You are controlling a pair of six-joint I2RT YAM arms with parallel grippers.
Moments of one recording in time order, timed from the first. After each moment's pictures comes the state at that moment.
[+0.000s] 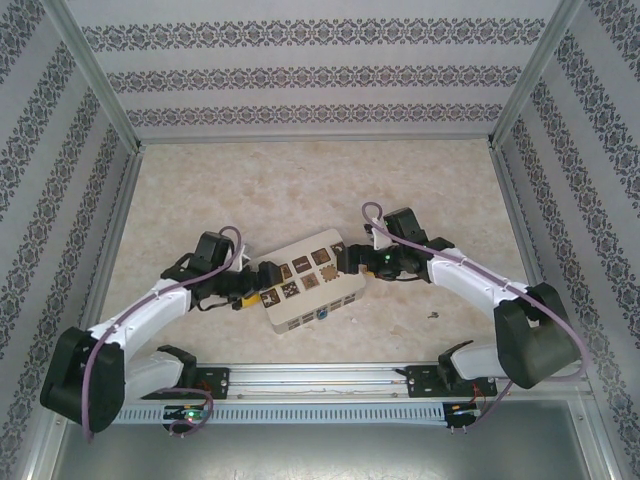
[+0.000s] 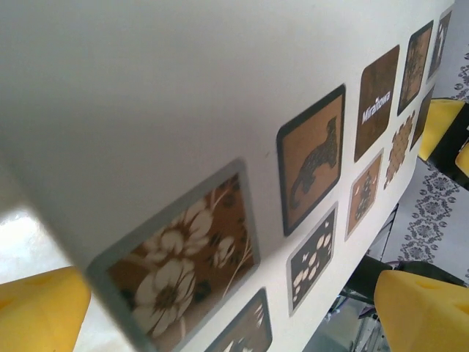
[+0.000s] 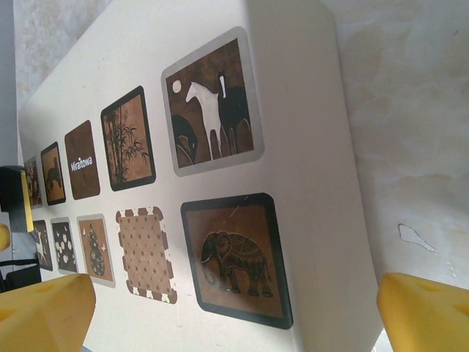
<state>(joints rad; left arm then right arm) -0.33 1.15 0.55 -0.38 0.65 -0.78 0.43 1.37 0.74 -0.36 -0.58 0.53</state>
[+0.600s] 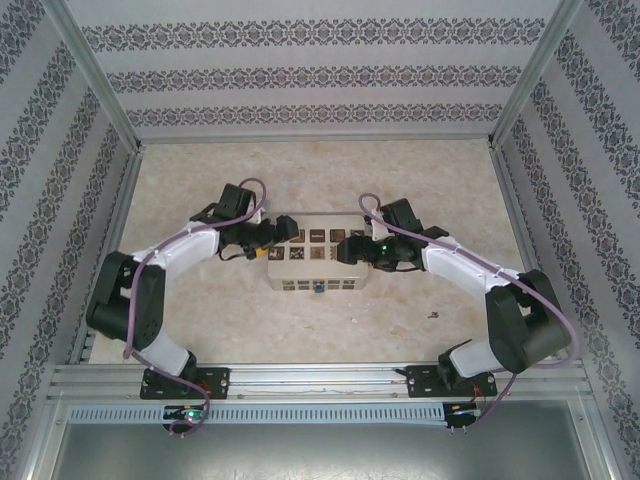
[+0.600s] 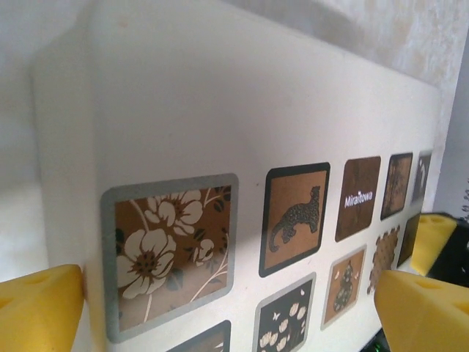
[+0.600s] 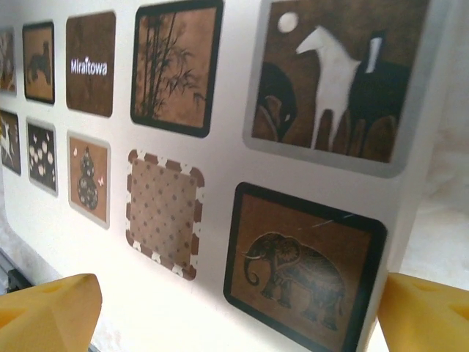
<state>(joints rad) -0.31 1.62 1.02 -0.36 0.54 -0.66 0.43 1.45 0.84 -0.40 -0.49 0.53</state>
